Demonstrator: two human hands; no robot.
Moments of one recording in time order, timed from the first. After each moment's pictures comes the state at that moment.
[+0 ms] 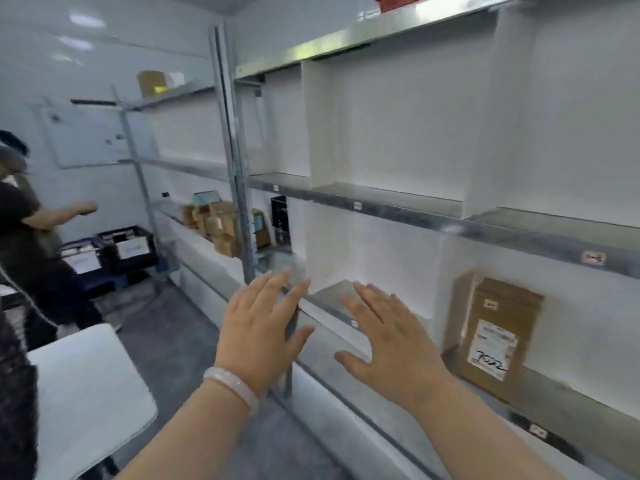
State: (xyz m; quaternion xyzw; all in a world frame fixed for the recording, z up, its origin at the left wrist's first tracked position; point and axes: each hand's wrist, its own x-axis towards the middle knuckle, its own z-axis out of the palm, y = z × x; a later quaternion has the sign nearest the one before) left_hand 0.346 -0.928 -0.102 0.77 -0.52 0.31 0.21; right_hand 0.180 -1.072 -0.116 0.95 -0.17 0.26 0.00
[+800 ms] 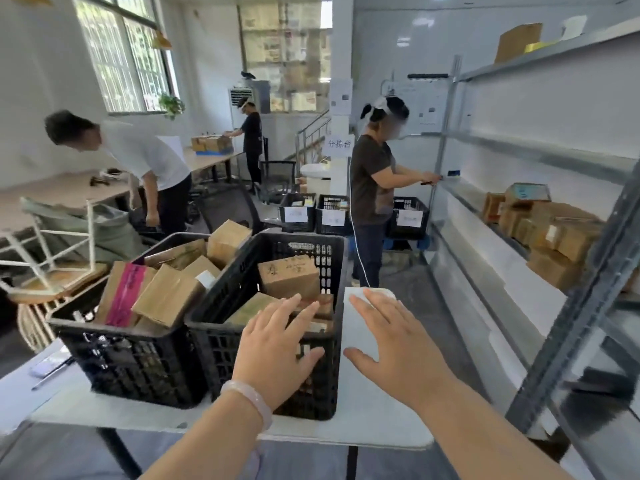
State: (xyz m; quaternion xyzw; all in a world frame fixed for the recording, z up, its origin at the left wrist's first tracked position) left_hand 0.635 -0.561 -0.171 0.96 -0.11 0.24 0.10; right_hand 0.649 -0.780 -0.156 0.94 0.24 0.18 -0.14
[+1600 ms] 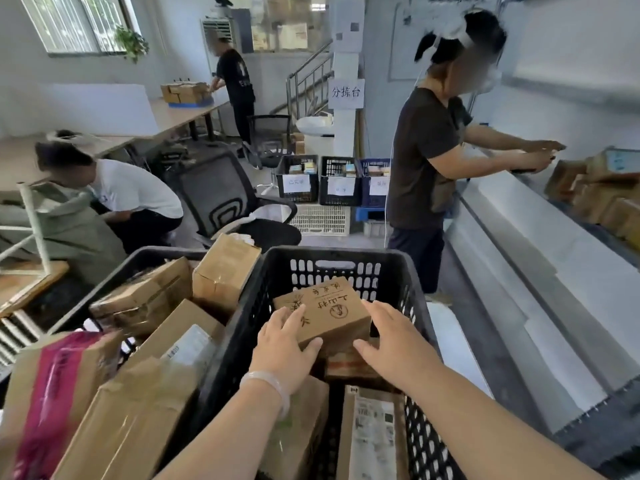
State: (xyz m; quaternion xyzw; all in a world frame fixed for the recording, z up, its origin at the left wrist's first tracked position) left_hand 0.976 -0.434 -0.257 0.95 0.03 -0.01 0.30; right_hand 0.976 -0.643 -0.230 0.97 0.09 0.01 -0.25
